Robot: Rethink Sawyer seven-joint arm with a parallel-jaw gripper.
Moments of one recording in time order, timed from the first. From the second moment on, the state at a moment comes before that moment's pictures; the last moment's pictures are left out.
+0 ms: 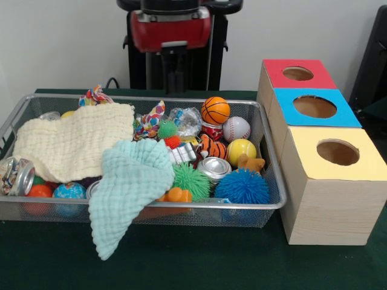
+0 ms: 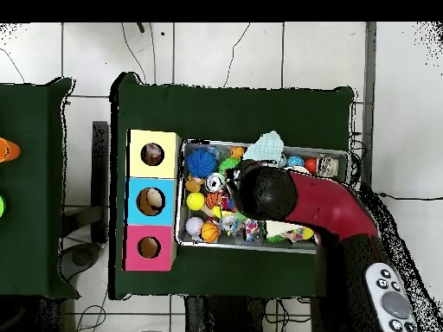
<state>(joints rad) -0.51 -0.83 0.23 1.71 -0.14 0.60 1.24</state>
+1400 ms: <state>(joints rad) -0.78 -0.77 0.55 1.81 -0.51 0.67 1.07</state>
